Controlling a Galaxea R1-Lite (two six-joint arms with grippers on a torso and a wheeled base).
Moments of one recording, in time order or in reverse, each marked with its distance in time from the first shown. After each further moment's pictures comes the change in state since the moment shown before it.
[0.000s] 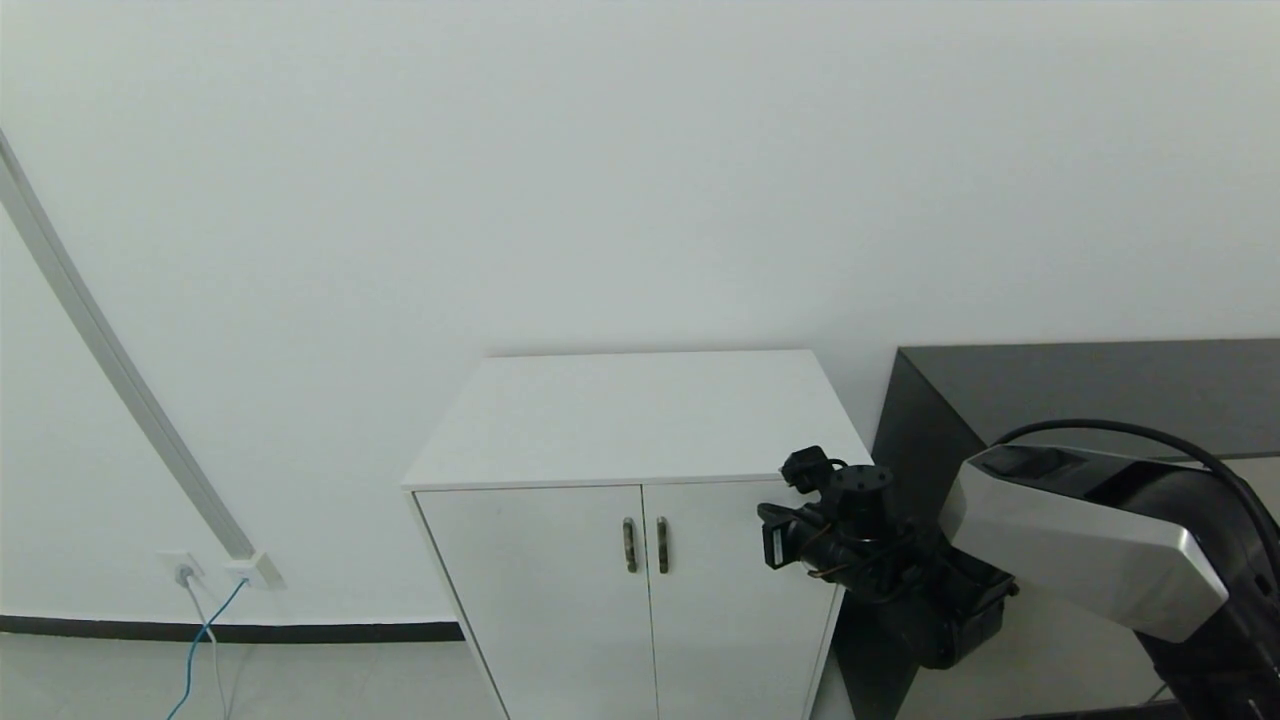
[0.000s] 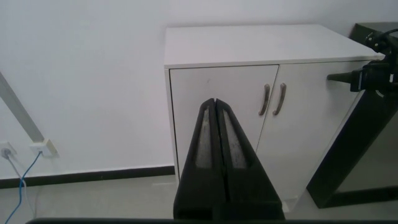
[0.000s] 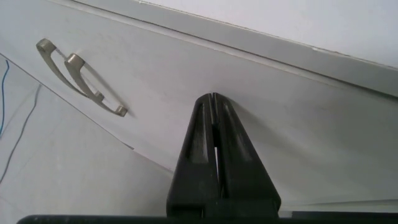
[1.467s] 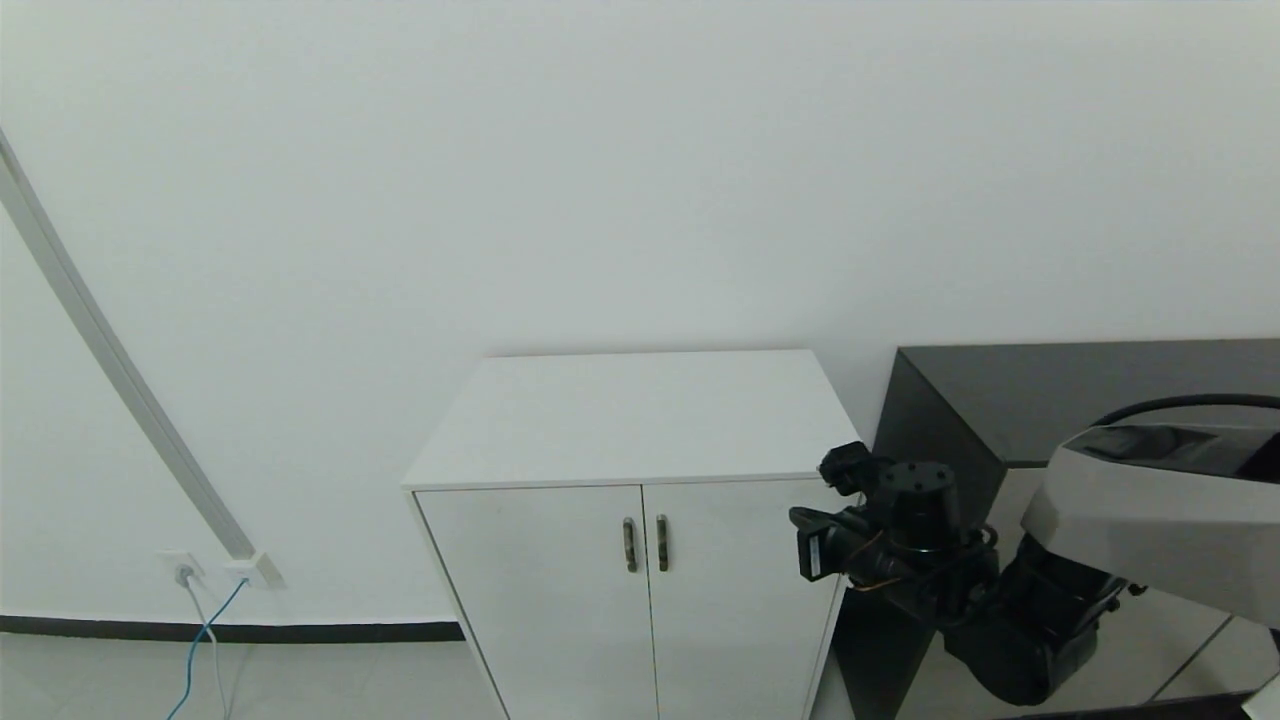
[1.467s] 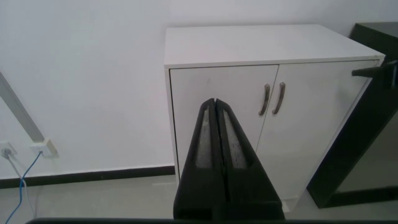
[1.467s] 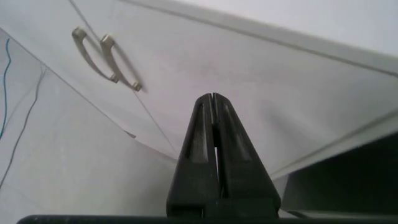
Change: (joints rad) left arm 0.000 0.000 0.000 0.000 0.000 0.001; right arm 0.011 -0.238 0.289 -0.035 -0.053 0.003
